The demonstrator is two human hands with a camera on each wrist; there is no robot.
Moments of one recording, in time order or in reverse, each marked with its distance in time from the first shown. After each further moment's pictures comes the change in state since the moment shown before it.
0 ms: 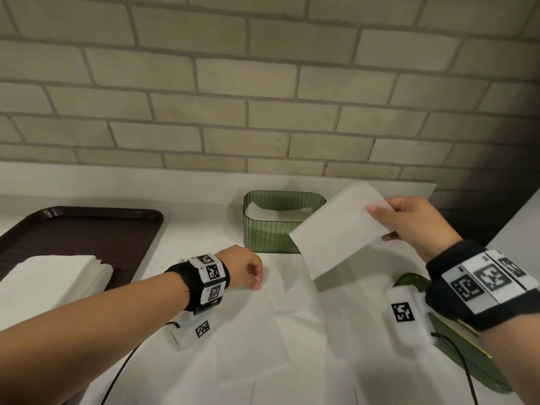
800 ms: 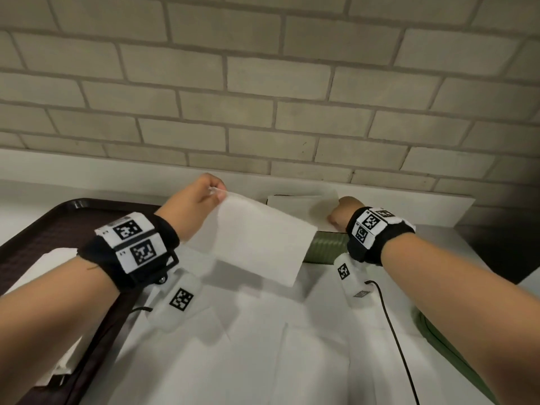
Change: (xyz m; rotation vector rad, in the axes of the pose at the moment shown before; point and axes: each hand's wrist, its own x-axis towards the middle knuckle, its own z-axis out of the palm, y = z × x) left_hand -0.063 -0.023 -0.104 -0.411 0.611 -0.167; right_hand 0.122 -0.011 0.120 -0.574 -0.189 0.236
